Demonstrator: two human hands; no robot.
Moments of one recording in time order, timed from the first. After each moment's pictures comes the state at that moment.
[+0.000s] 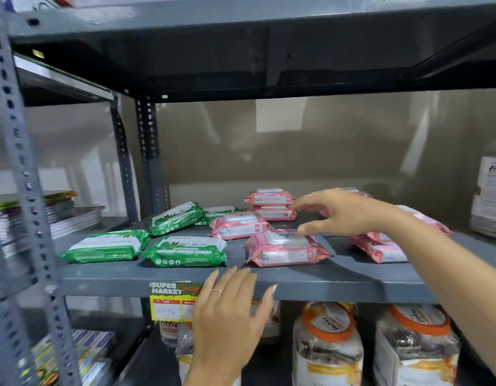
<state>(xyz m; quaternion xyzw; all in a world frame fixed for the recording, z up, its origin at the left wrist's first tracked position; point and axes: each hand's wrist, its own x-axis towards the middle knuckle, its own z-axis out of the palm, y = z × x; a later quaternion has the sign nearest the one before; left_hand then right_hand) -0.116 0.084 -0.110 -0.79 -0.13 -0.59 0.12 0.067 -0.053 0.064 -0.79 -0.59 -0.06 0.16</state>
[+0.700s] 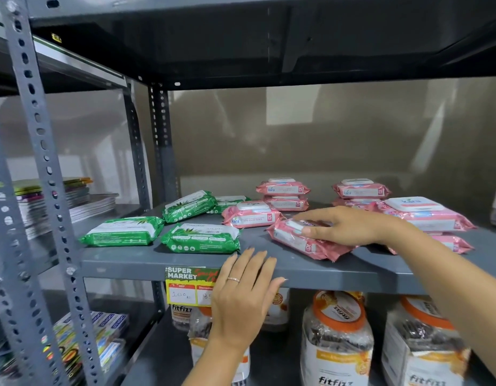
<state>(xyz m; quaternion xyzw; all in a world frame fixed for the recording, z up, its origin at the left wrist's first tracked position) -0.098 0.110 -0.128 -0.76 -0.07 -0.62 0.20 0.056 -0.040 0.034 -0.82 -0.56 0.04 0.11</state>
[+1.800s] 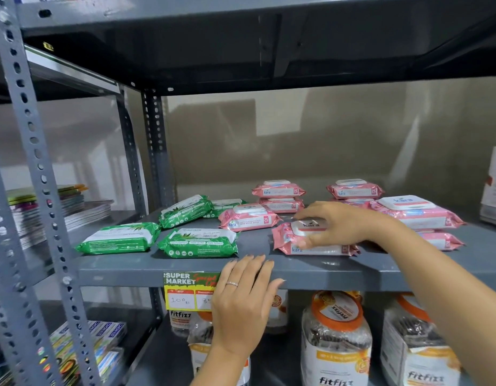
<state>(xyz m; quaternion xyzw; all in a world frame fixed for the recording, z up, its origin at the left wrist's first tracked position) -0.098 0.105 -0.130 -0.76 -0.07 -0.62 0.14 0.058 -0.035 0.035 -0.84 -0.54 -0.01 0.10</state>
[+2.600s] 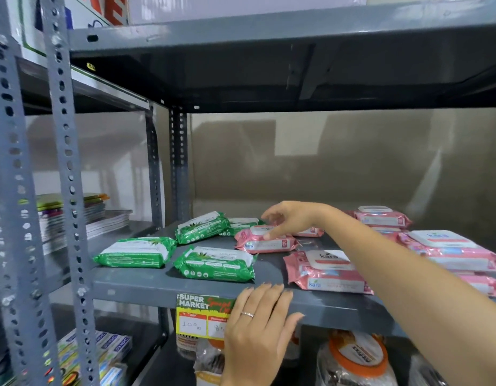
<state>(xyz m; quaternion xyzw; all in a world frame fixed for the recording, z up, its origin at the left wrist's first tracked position) -0.096 0.108 -0.128 -0.75 -0.06 -0.64 0.15 0.069 0.096 0.072 -0.80 -0.59 0.06 0.10</state>
